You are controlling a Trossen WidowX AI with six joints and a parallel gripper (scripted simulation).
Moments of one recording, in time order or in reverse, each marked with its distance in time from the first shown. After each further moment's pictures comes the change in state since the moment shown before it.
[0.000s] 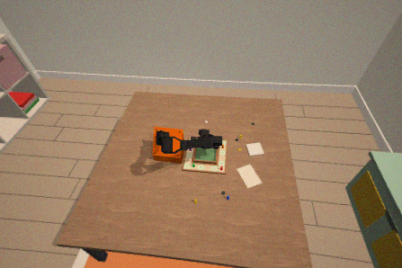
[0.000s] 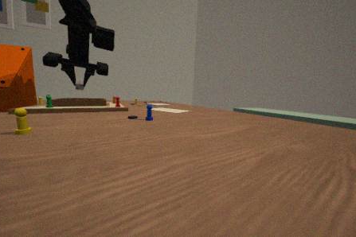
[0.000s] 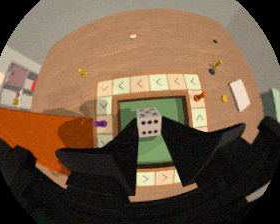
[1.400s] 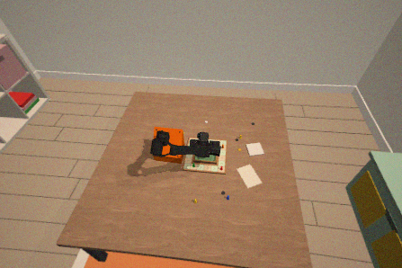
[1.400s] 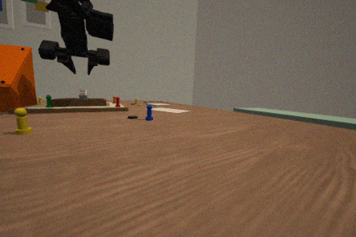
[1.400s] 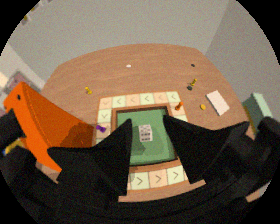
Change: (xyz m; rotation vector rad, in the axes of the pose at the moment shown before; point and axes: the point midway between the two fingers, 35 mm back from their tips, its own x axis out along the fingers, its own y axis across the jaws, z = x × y) arm -0.049 -0.005 -0.007 -0.033 -0.304 -0.097
